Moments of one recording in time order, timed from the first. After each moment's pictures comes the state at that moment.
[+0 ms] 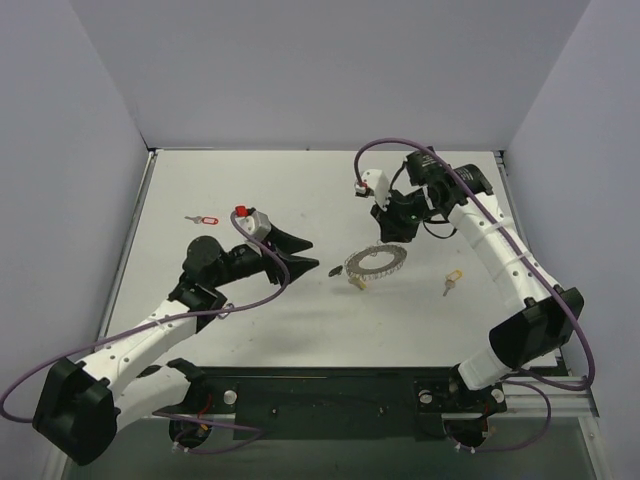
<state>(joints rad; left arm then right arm) -0.54 1.00 0.58 0.58 0.67 -0.33 0.39 1.56 1.61 -1.16 -0.42 -0.71</state>
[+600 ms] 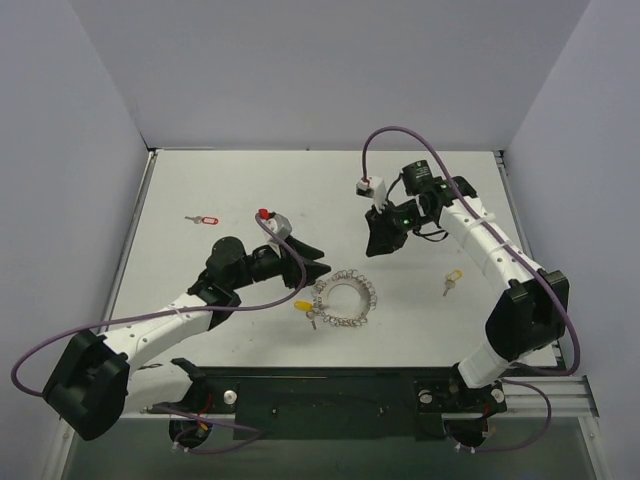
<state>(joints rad) -0.64 1.17 0.56 0.66 0.60 -0.32 0.38 1.58 1.44 -1.00 -0.64 -0.50</state>
